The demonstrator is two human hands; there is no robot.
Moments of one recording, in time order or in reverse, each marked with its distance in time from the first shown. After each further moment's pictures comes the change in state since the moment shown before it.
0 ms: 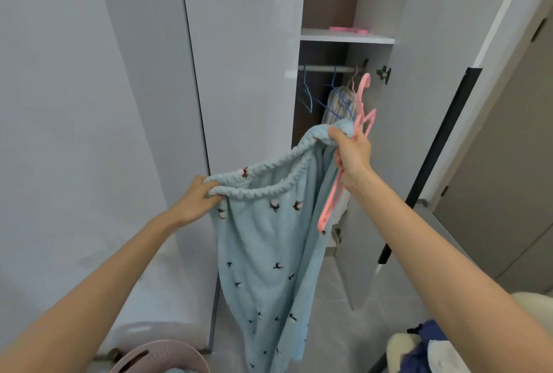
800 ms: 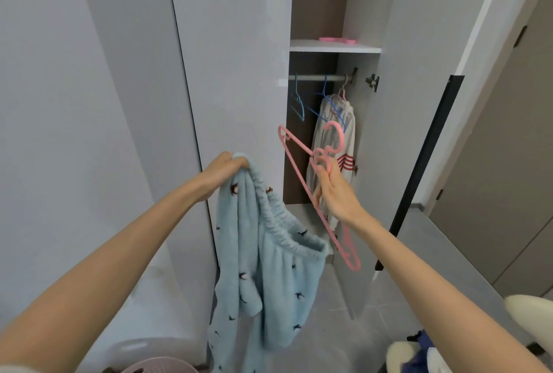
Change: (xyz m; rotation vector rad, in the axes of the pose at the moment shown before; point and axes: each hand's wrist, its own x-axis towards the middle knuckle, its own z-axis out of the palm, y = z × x) left_hand 0.057 0.103 0.010 -0.417 -0.063 -0.132; right_hand -0.009 0.051 -0.061 -0.706 -0.324 -0.314
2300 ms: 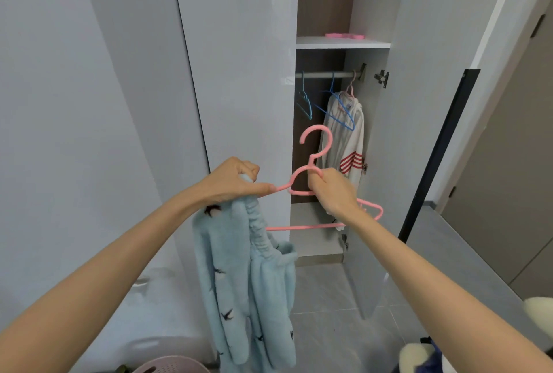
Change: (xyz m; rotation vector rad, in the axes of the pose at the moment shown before) left_hand -0.025 0.006 -0.004 0.199 -0.171 0.324; right_hand 0.015 -0.026 0.018 -0.242 -0.005 0.137
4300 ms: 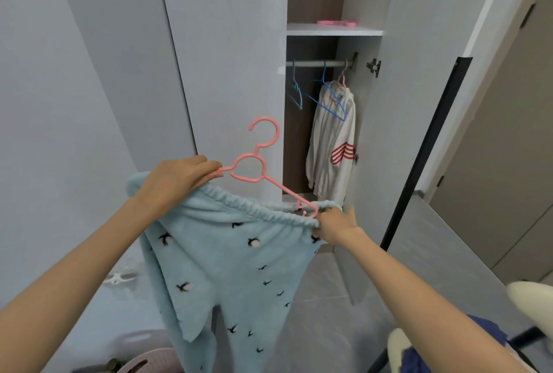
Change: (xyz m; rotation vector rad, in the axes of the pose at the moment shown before) left_hand -0.030 -0.050 -0.030 0.932 0.286 0.370; right_hand -0.005 0.103 0.045 -0.802 -0.511 0.003
